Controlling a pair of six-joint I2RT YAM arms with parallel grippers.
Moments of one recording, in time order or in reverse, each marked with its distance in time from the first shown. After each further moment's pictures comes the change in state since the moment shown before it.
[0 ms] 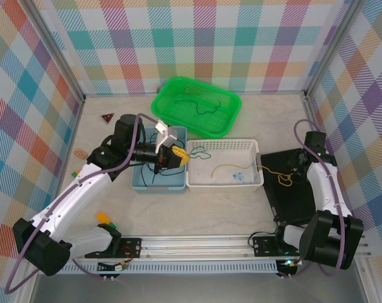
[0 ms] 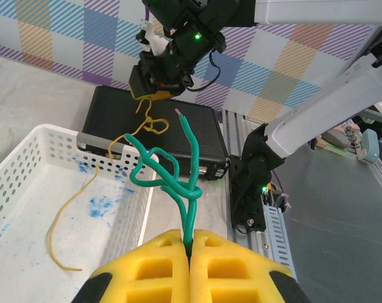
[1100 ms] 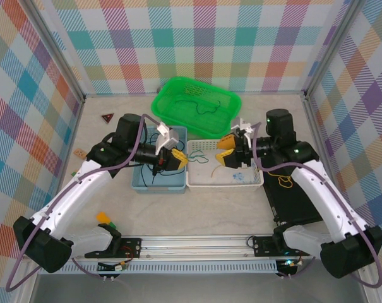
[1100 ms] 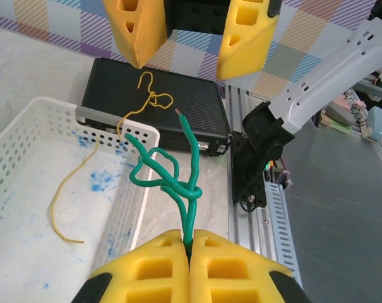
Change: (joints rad) left arm 0.000 0.031 0.061 -0.185 -0.026 0.117; right arm 0.625 -0.054 0.291 0.171 -1.177 -0.893
